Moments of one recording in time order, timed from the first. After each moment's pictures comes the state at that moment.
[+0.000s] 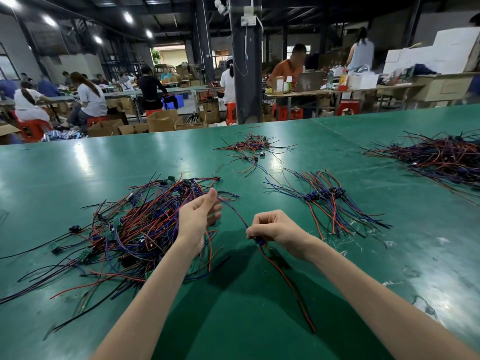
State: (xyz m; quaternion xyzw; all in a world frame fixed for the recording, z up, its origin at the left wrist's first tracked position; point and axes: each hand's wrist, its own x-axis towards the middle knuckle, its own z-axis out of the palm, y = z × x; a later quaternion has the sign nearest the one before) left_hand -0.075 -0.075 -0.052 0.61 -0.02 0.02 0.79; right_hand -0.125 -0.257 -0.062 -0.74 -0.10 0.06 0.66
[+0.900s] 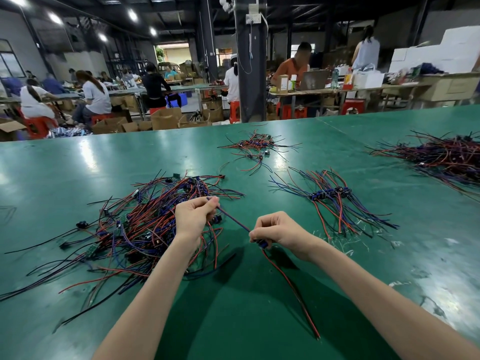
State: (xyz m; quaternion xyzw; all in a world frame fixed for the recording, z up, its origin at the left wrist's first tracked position) left_hand -0.067 -0.063 -0.054 0.68 0.02 0.10 0.72; right_hand -0.129 -0.251 -0.063 -0.76 -0.11 0.07 0.64
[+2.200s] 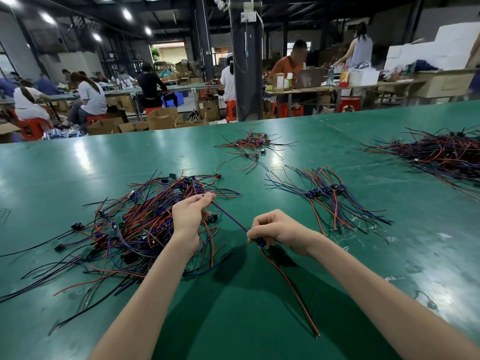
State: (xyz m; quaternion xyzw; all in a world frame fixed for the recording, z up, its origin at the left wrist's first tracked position) left_hand -0.064 -0.065 -0.054 0.67 0.04 0.10 0.74; right_hand -0.130 -0.256 -0.058 -0.76 -0.11 0.12 0.63
